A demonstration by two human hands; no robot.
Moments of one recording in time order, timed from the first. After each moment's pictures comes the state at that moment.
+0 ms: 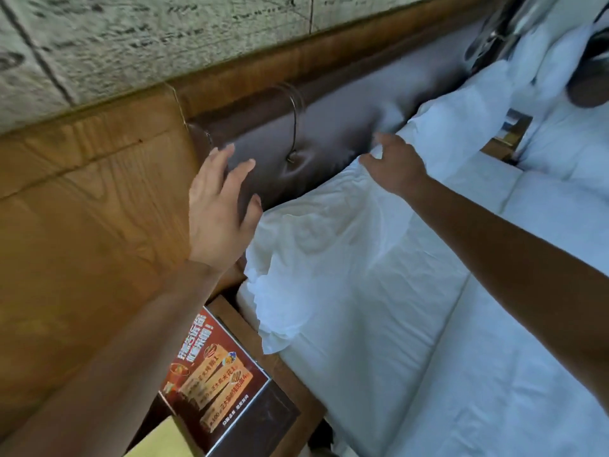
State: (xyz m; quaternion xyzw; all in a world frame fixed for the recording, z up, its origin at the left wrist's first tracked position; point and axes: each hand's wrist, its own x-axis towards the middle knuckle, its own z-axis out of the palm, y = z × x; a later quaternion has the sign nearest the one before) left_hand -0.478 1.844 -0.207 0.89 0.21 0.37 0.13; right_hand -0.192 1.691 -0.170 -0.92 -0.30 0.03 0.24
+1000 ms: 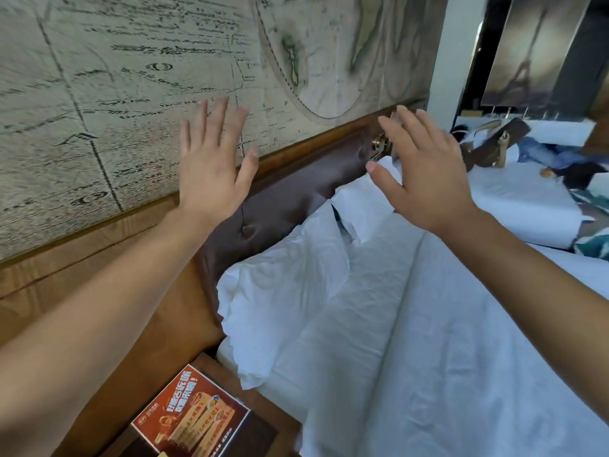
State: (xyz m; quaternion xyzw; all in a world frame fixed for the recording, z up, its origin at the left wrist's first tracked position) left_hand -0.562 1.652 0.054 0.88 0.09 0.47 -0.03; right_hand -0.442 1.355 0.059 -0.84 -0.36 -0.36 0.18
